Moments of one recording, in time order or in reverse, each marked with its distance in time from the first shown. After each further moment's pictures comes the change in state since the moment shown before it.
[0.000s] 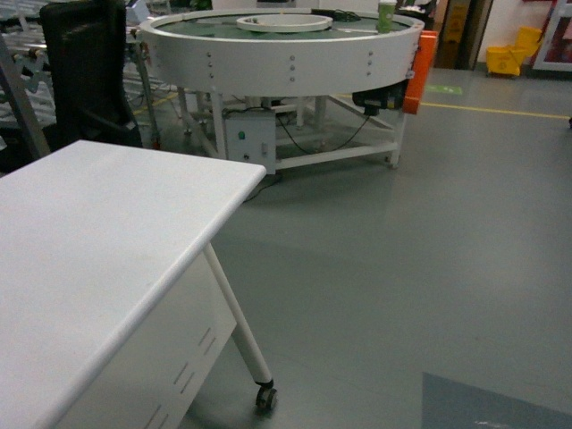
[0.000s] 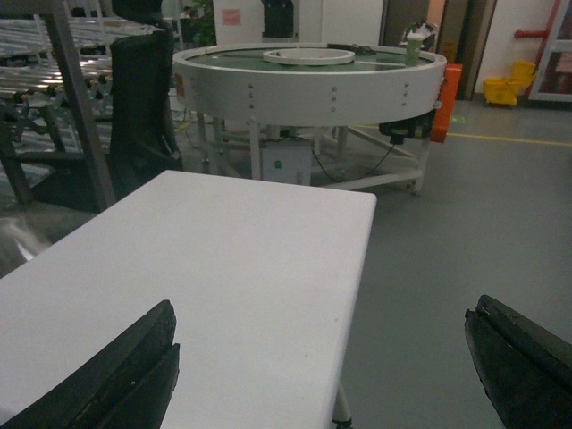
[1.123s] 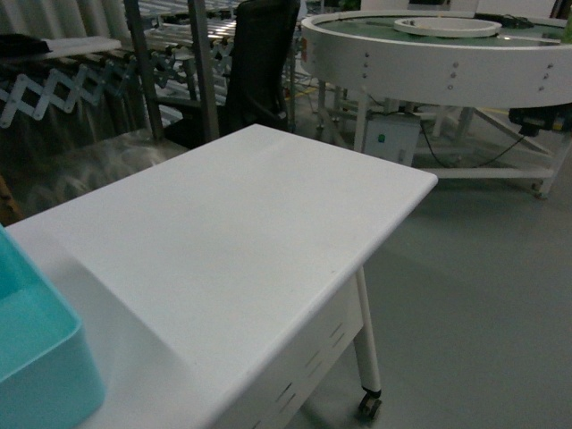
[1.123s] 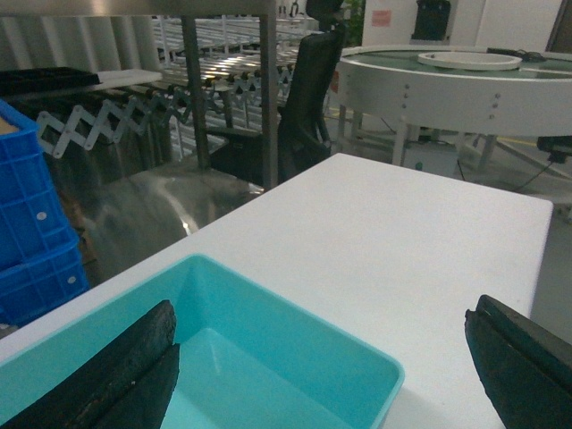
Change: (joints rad) left arm 0.000 0.000 0.000 0.000 0.000 0.000; right arm 0.000 0.000 0.000 0.000 0.000 0.000
